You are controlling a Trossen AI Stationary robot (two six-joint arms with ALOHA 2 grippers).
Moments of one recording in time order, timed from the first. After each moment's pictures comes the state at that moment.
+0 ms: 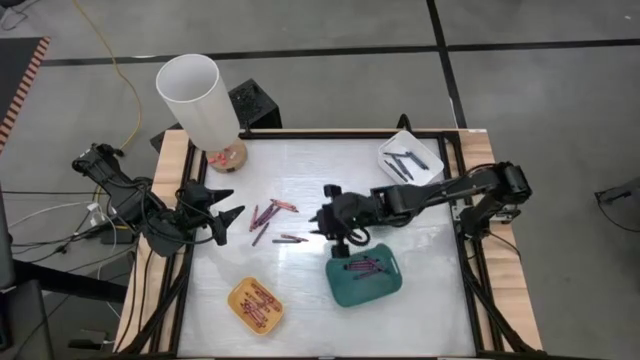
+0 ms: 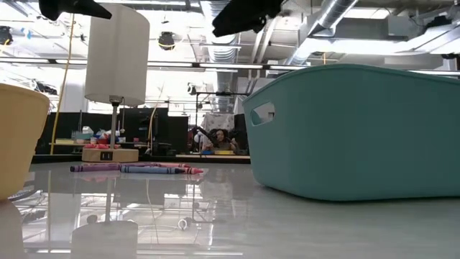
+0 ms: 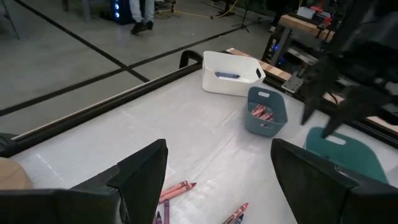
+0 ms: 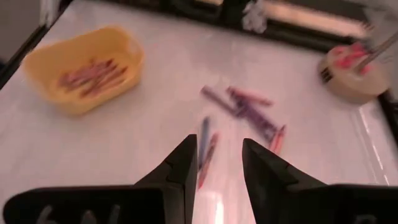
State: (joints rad) left arm -0.70 0.79 0.86 -0.71 -1.15 -0.85; right arm 0.15 1.59 1.35 -0.32 0.14 -0.11
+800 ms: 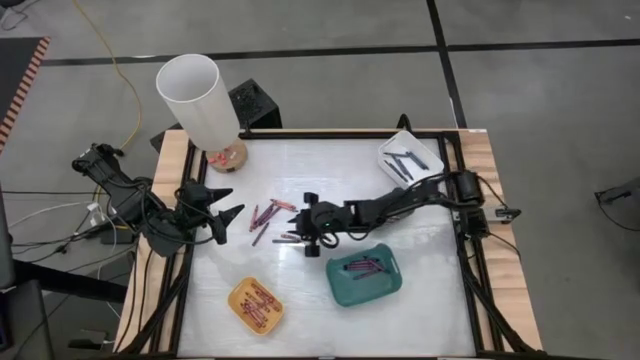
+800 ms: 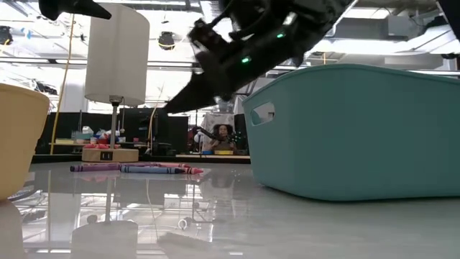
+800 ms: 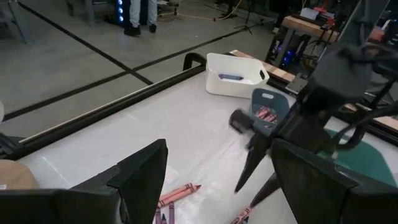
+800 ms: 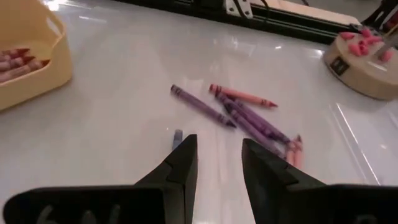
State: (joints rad) left arm -0.70 0.79 0.86 -0.72 -1.16 -0.85; right arm 0.07 1.94 1.23 0.27 0.13 -0.14
